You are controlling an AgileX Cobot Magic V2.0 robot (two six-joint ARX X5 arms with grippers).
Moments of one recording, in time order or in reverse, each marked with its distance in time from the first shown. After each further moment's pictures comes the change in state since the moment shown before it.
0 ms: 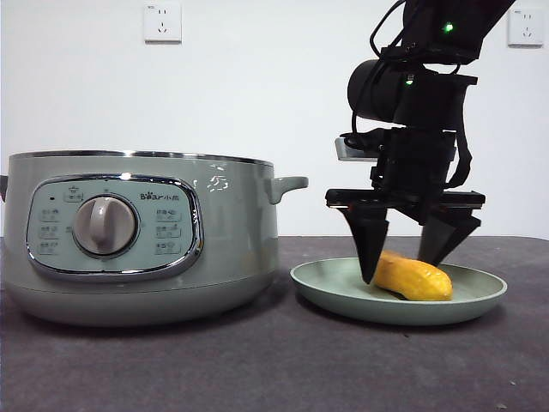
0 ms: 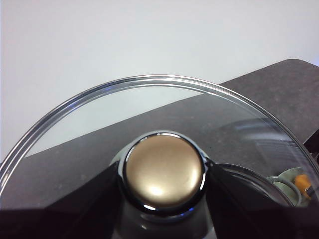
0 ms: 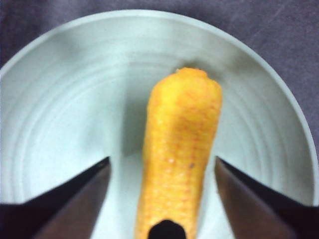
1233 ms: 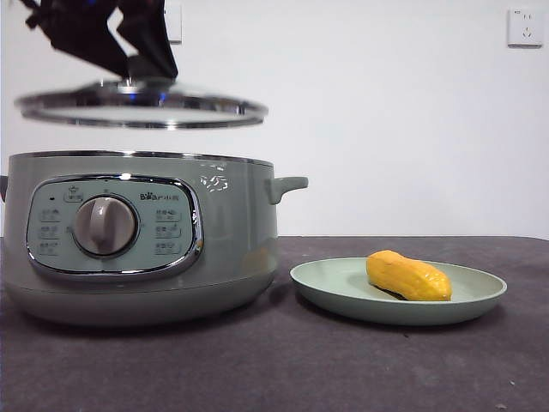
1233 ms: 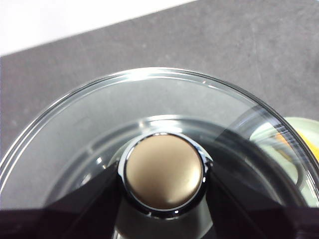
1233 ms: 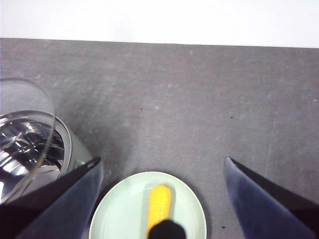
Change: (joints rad) left arm 0.000 0.401 -0.220 0.343 0.155 -0.117; right arm -0.092 -0.799 -0.002 -0.031 0.001 0.000
